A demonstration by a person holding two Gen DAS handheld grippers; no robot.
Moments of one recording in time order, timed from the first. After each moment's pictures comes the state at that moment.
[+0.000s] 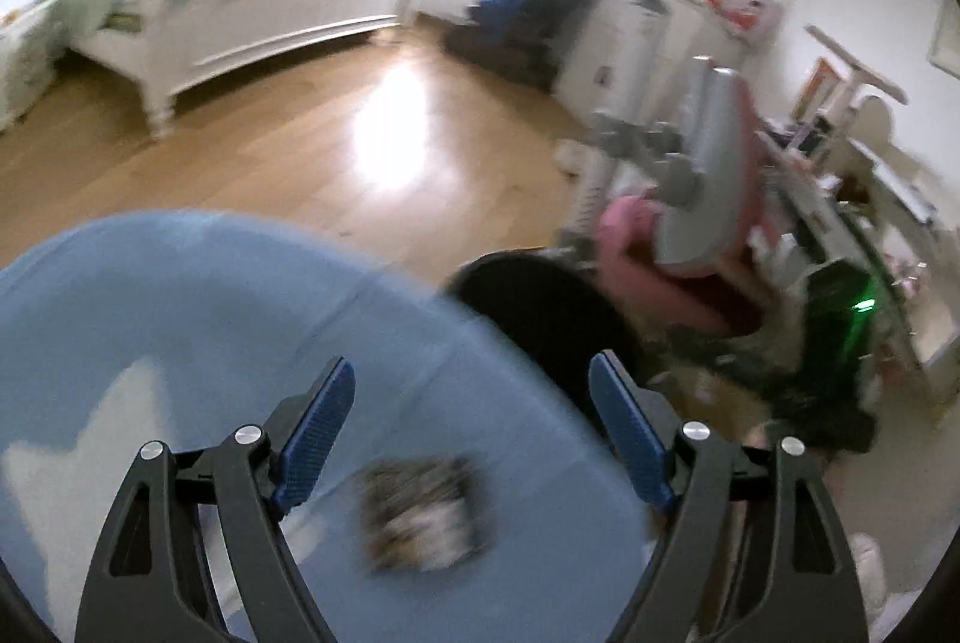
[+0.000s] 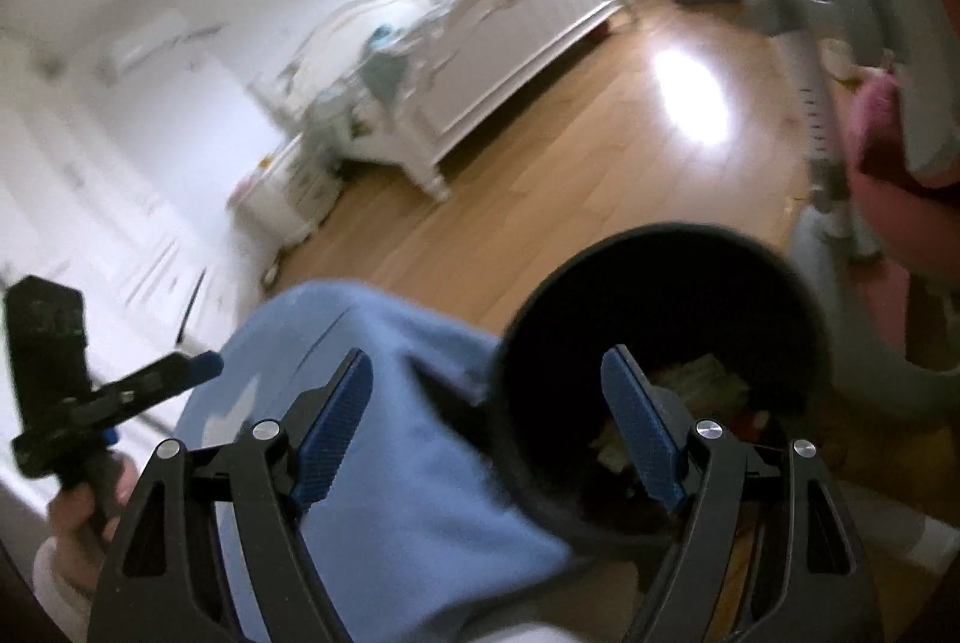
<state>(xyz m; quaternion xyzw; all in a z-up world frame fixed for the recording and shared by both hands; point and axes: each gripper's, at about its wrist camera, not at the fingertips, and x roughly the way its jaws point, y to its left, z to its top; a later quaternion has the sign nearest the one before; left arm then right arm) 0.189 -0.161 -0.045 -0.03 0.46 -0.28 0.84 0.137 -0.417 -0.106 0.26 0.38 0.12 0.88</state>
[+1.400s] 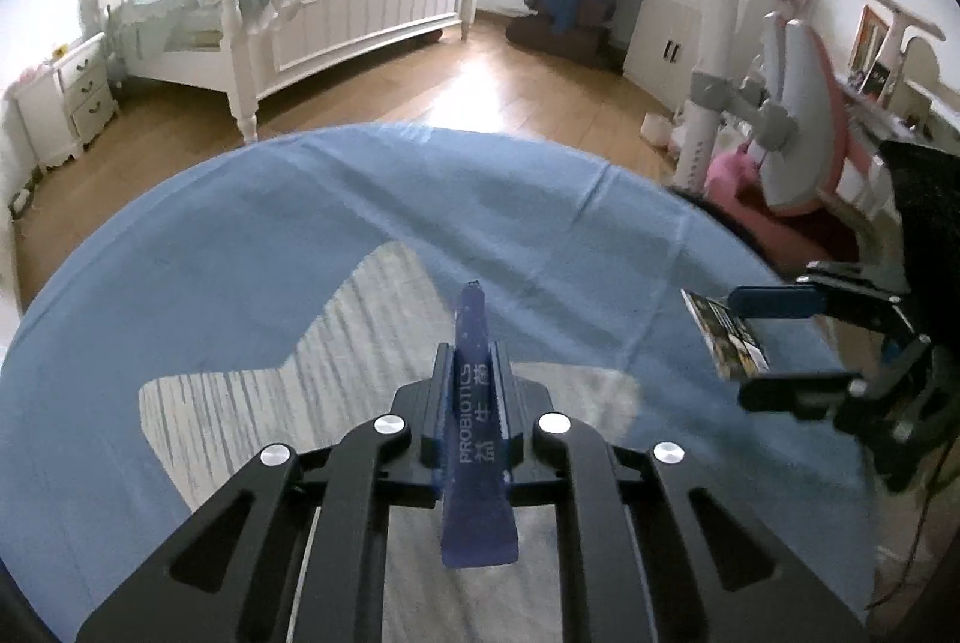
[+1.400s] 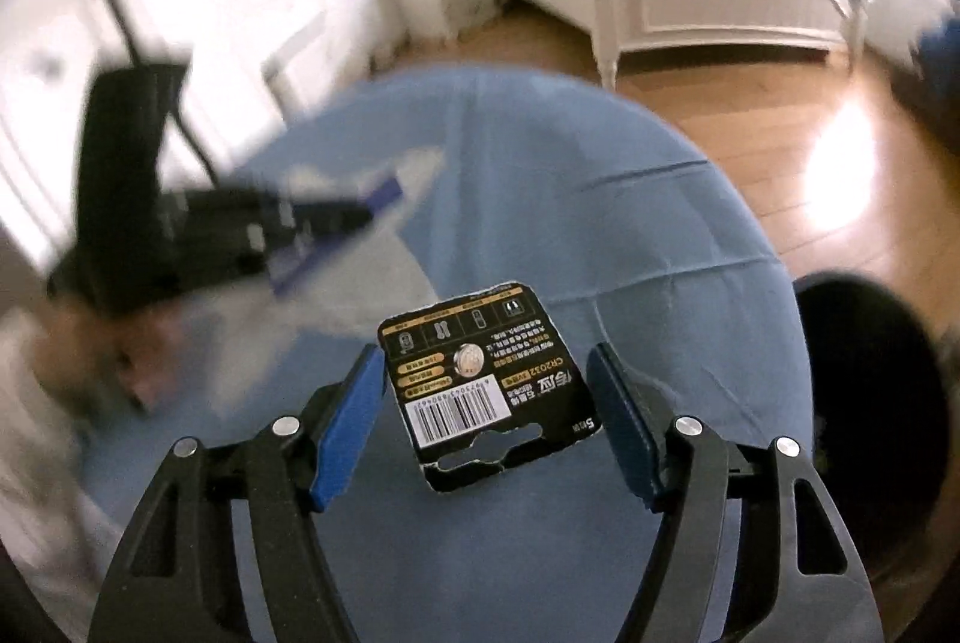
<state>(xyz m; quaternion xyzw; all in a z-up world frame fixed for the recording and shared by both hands) 0.171 -0.068 -0.086 0.05 0.44 -0.22 0.87 0.140 -0.244 -0.097 0.09 0.43 0.30 0.85</state>
